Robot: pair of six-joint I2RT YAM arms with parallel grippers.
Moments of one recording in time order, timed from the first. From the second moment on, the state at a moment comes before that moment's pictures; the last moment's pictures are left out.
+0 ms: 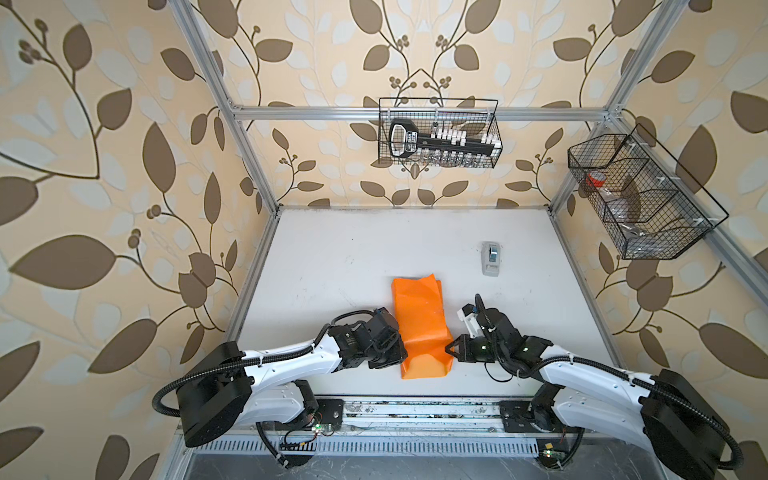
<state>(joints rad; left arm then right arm) -0.95 1.20 0.53 -0.28 0.17 -1.16 0.71 1.06 0.32 -0.09 -0.32 0.79</state>
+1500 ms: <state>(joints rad) -0.99 1.12 0.44 -0.01 0.21 -1.27 0.77 0.99 0.23 0.08 -0.41 0.94</state>
